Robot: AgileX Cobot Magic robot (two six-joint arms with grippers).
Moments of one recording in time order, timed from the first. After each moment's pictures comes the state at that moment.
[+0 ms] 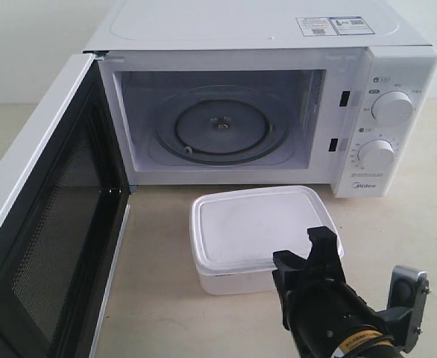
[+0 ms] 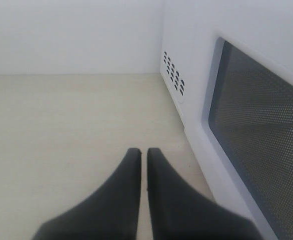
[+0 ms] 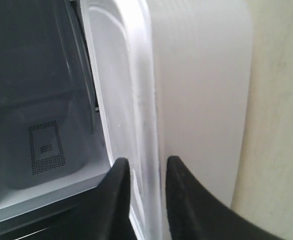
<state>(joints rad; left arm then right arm) -0.09 0.00 0.00 -0.14 0.29 0.09 1.21 1.89 -0.30 0.89 -1.17 1.65</state>
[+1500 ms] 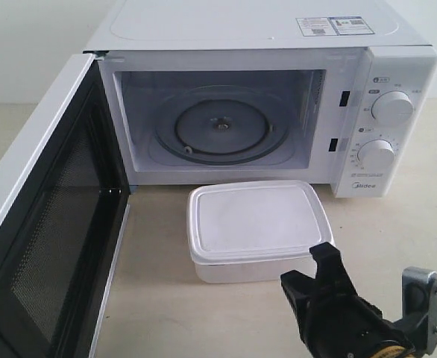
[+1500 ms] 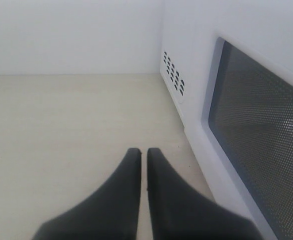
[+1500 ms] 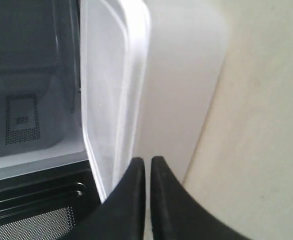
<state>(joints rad) -0.09 0.00 0.00 -0.14 0.29 0.09 1.21 1.89 -0.20 0.78 -1.21 1.60</state>
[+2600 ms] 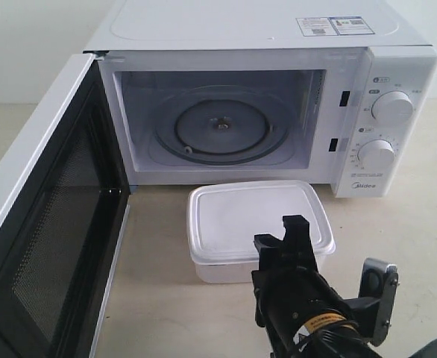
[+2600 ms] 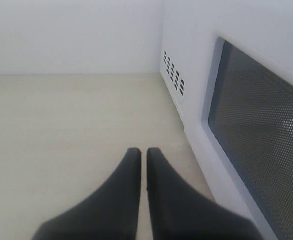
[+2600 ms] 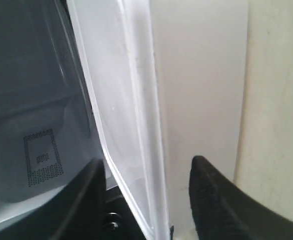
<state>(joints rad) -0.09 0.00 0.00 -0.14 0.29 0.09 1.21 1.89 -0.43 0.98 -1.06 1.57</state>
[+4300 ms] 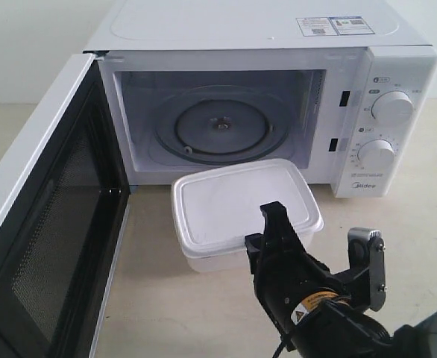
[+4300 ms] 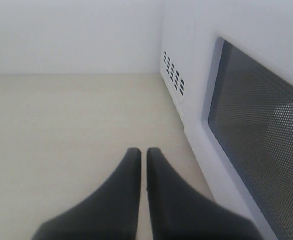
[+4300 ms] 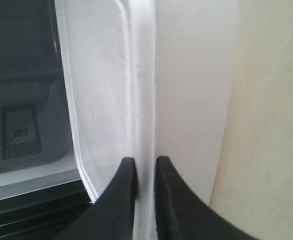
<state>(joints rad) -0.09 0.00 0.00 -0.14 0.29 0.09 1.13 1.86 -0.45 0.88 -0.99 1.34</state>
